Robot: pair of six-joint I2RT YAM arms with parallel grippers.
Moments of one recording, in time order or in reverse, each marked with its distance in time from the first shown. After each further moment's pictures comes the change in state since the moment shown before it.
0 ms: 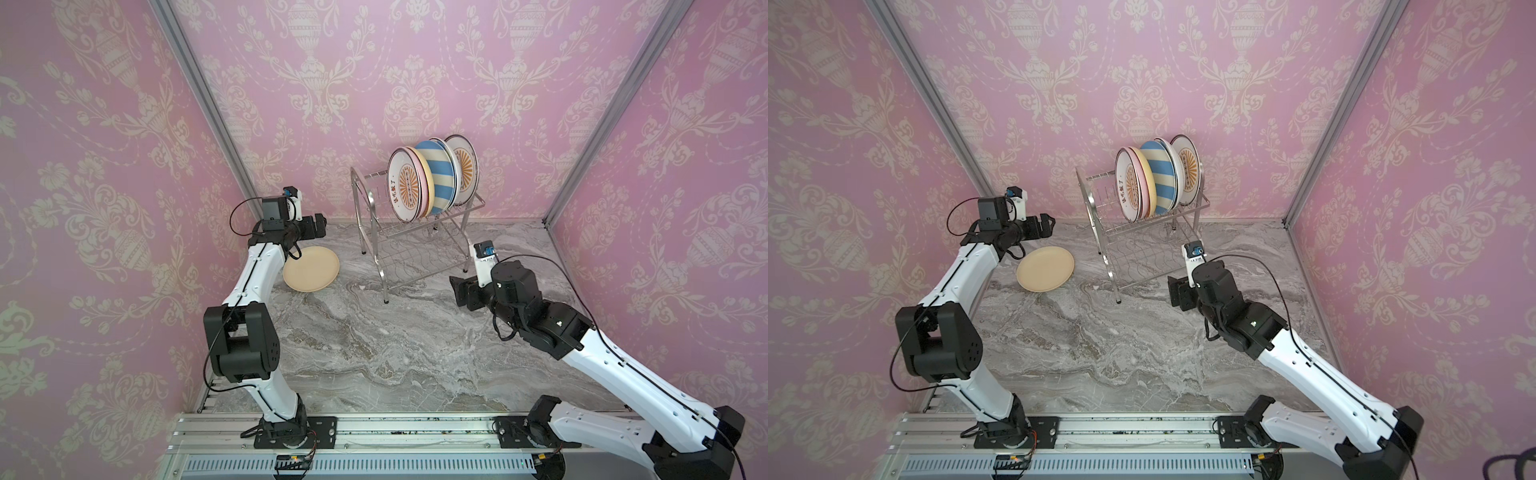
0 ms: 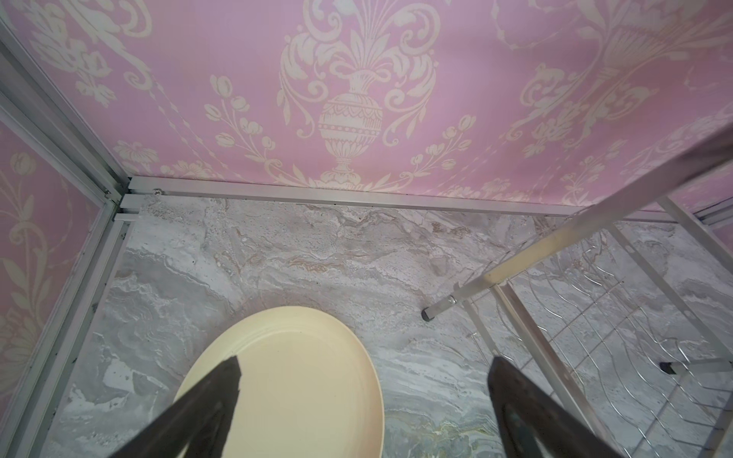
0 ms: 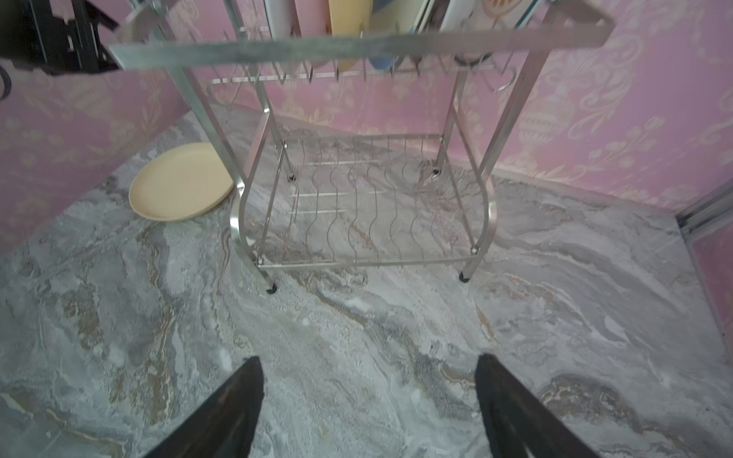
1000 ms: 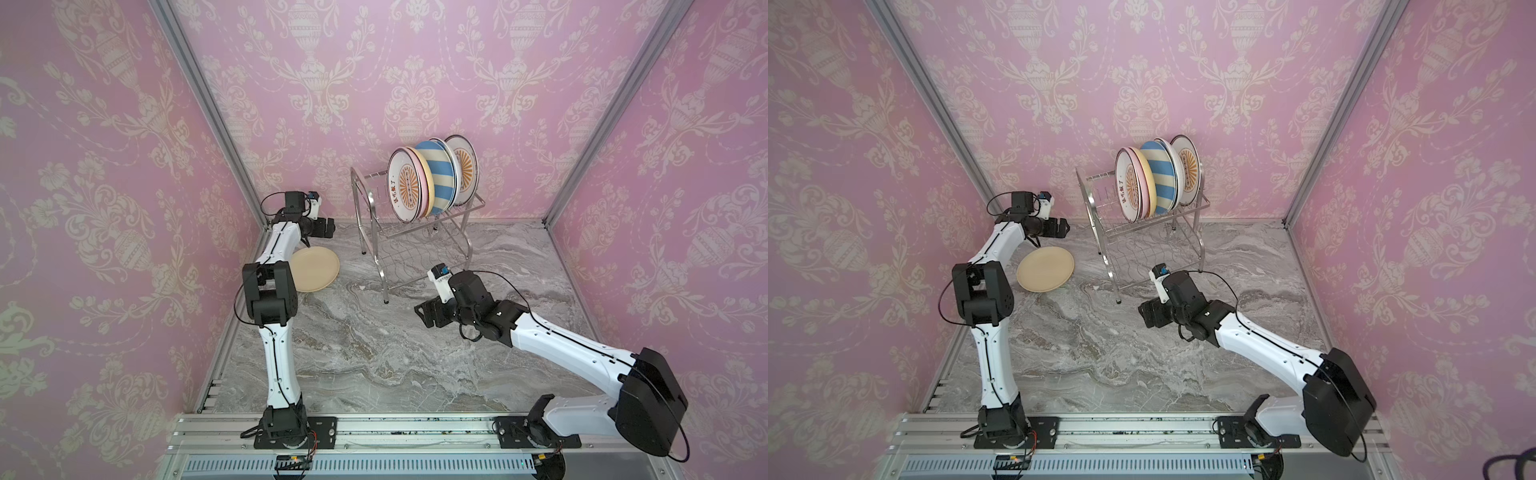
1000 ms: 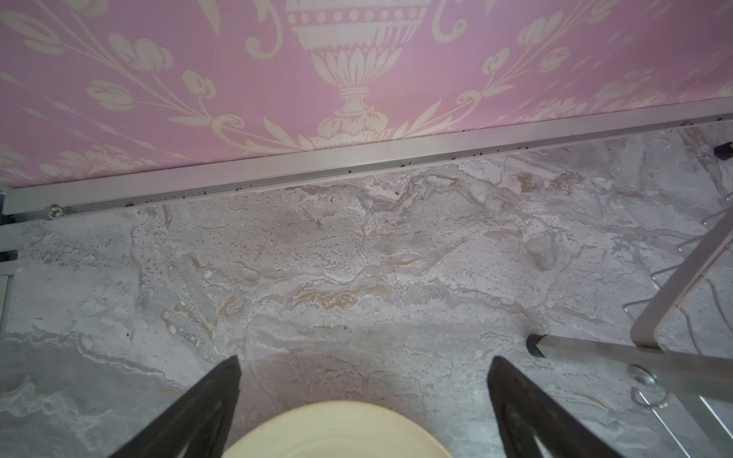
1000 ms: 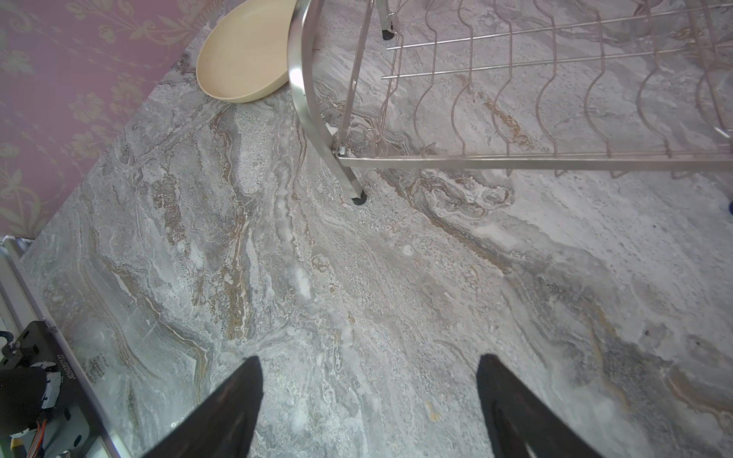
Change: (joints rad) left arm -0.006 0.586 0.560 -0.224 0.005 0.206; right arm -0.003 0.318 -0.084 0.246 -0.344 0.085
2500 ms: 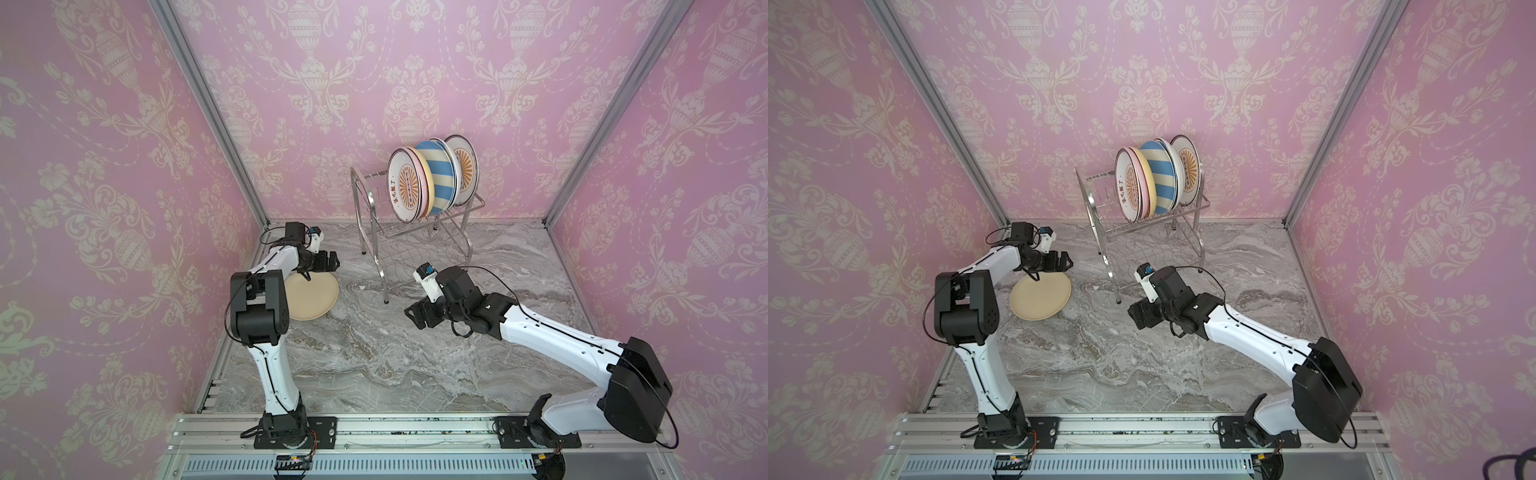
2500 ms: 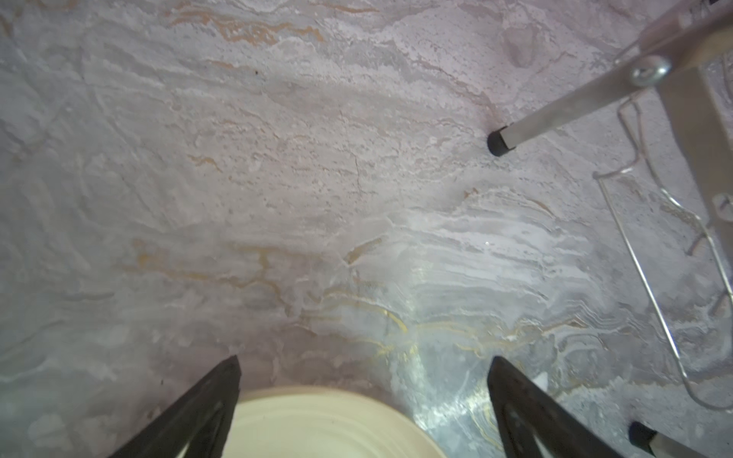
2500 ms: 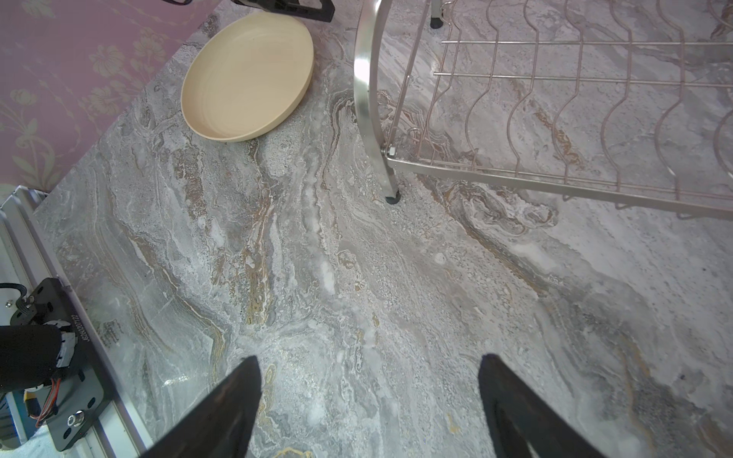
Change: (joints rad) left arm 0.004 -0.371 -0.673 0.080 0.100 -0.094; right arm 0.047 0.073 0.116 -0.096 -0.029 -0.068
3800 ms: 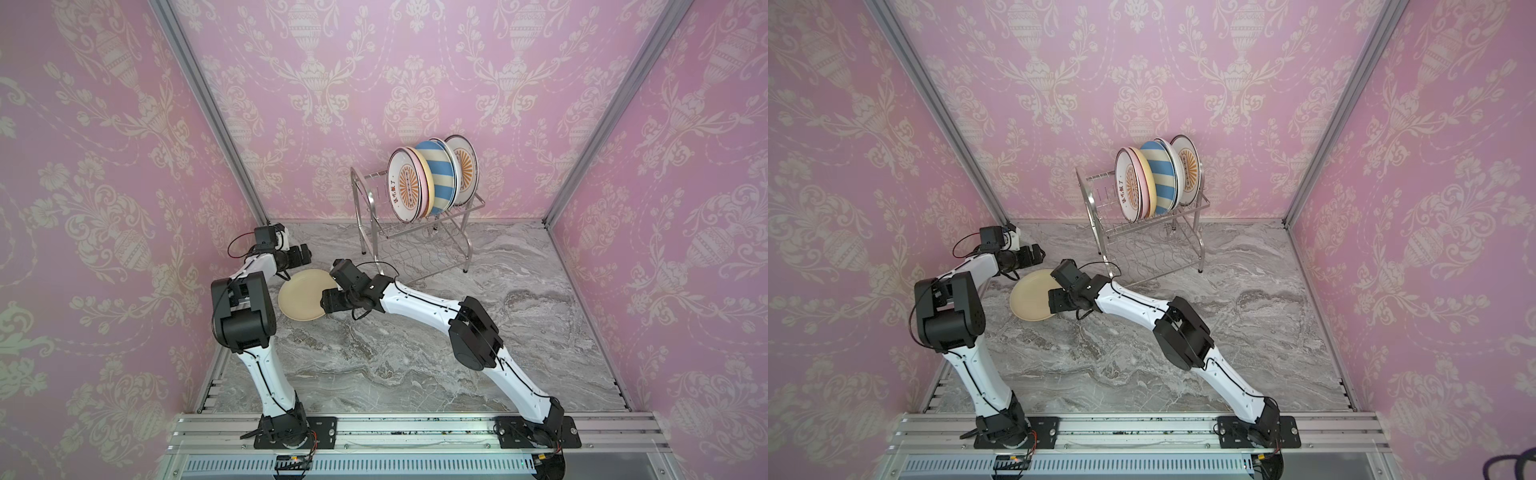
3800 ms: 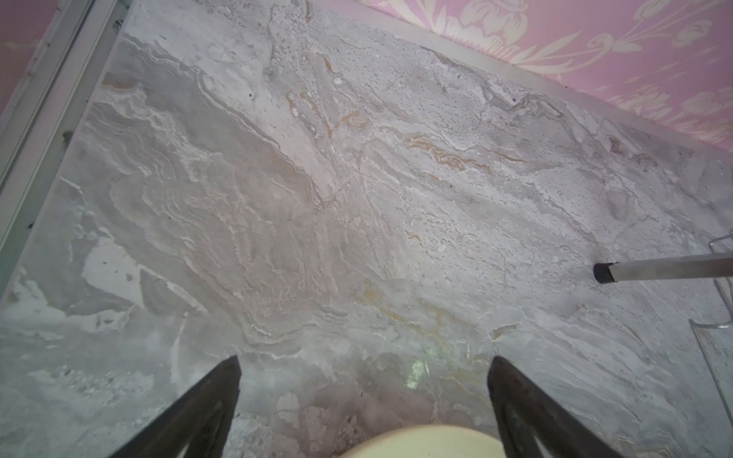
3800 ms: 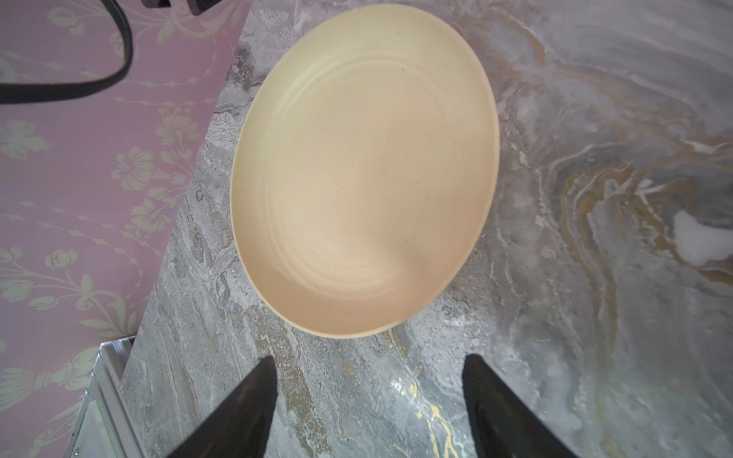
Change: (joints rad) left arm 0.172 0.035 -0.042 0.269 -0.043 -0.118; right arm 0.211 1.054 1.144 -0.146 -0.008 0.460
